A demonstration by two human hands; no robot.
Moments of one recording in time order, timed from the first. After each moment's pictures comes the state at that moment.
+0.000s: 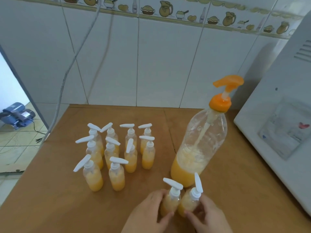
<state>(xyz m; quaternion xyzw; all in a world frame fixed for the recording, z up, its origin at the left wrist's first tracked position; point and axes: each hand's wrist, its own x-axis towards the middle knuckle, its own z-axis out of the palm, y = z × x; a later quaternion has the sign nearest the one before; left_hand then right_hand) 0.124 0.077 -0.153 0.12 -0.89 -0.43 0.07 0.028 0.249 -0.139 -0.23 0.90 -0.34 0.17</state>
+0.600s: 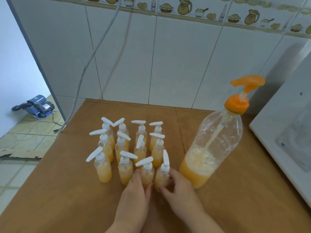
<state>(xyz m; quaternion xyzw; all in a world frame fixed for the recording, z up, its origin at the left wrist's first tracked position) 0.127 0.057 -0.152 0.35 -0.84 -0.38 0.18 0.020 0.158 -0.147 -0.34 0.85 -0.36 0.18</state>
